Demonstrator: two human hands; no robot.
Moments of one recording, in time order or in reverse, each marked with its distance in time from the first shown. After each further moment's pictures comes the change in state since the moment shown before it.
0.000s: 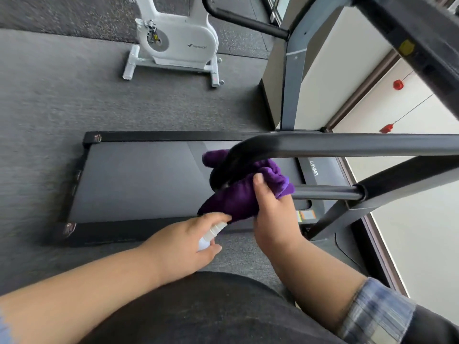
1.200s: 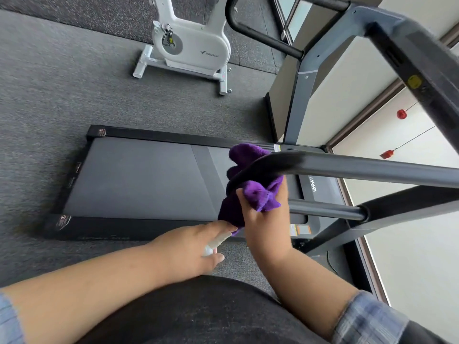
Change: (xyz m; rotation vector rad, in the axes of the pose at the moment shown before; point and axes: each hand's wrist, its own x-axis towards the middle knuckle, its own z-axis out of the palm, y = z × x) left_hand 0.002 -0.016 -0.003 -0.008 -0.042 0.026; right_hand 0.005 -0.007 0.041 -0.282 -0.022 -0.273
